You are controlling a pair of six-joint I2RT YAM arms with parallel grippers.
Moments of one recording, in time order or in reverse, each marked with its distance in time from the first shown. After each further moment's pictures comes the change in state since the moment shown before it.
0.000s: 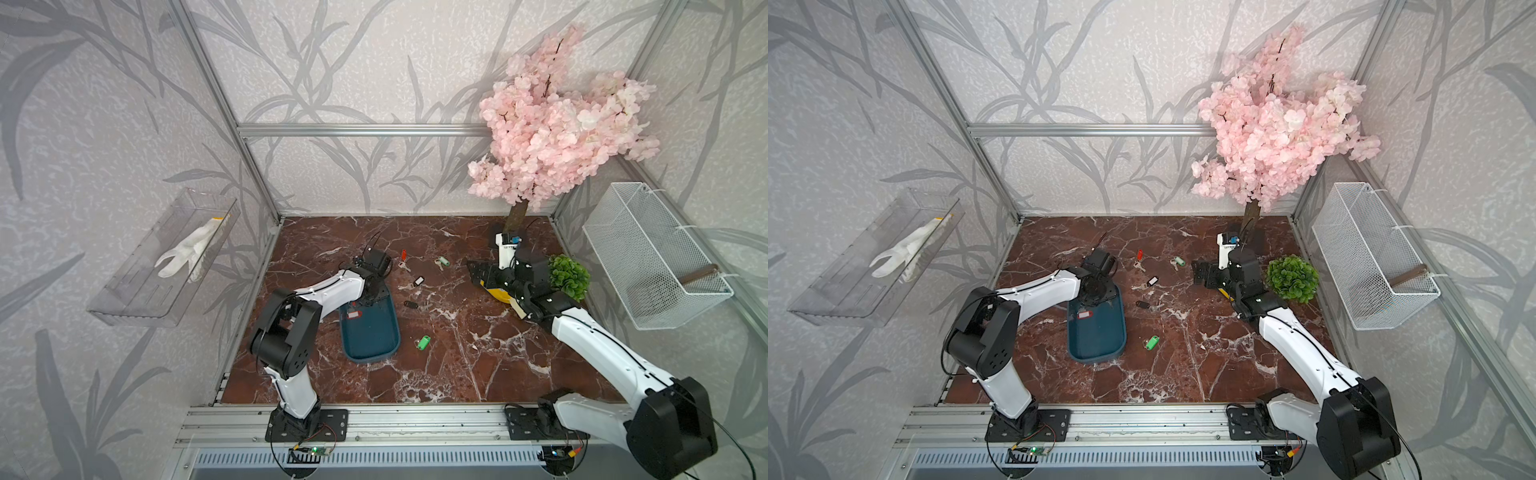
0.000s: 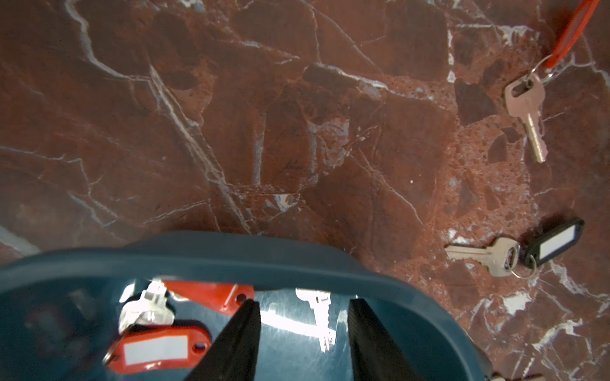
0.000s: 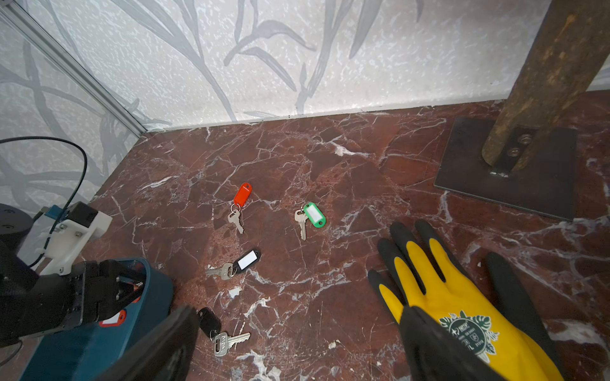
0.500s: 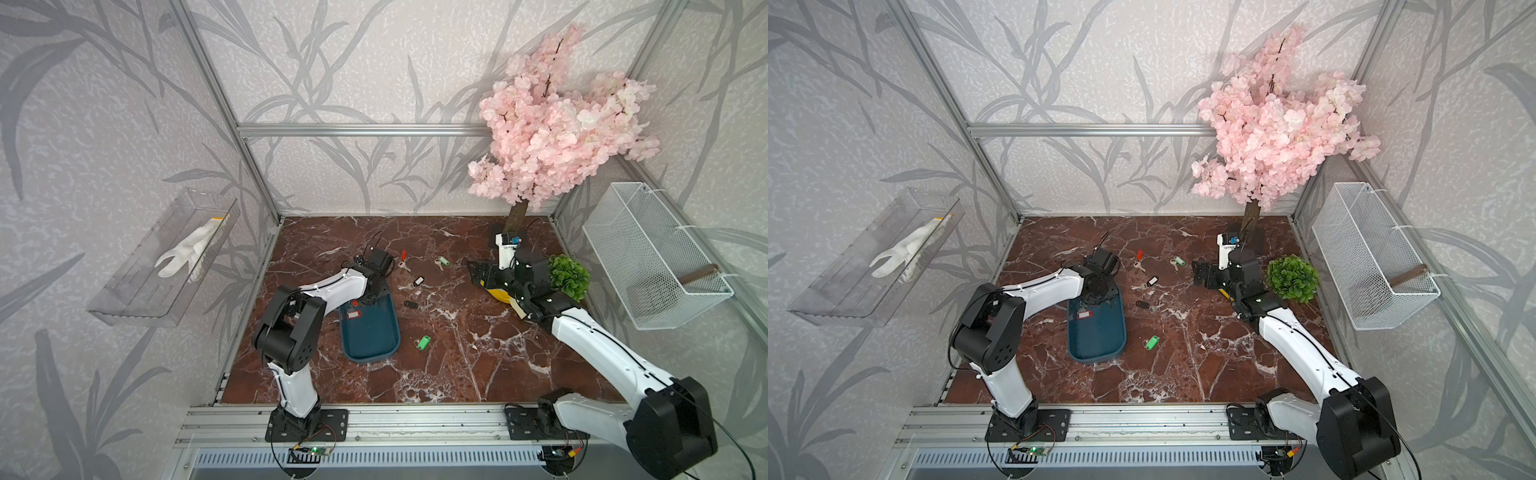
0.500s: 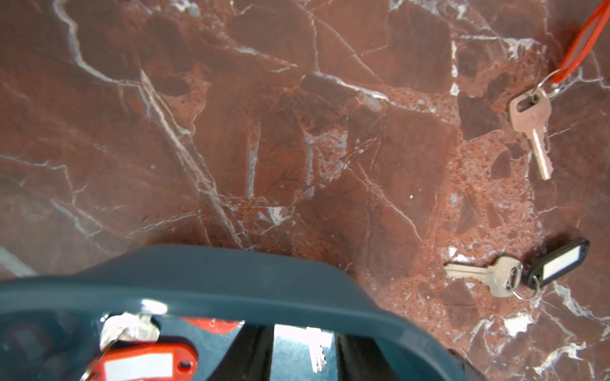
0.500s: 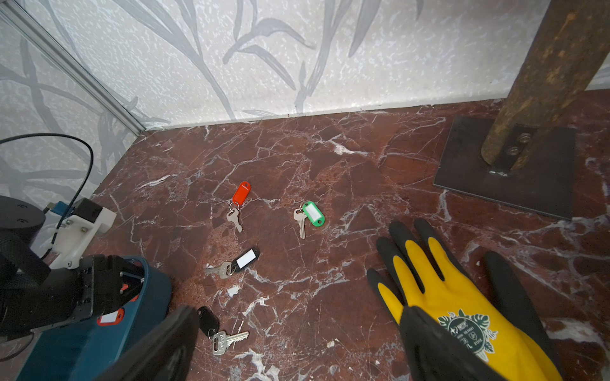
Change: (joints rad) left arm -0.003 0.032 0.032 0.010 -0.016 -0.019; right arm -0.001 0.000 -0.001 0.000 0.000 -0.003
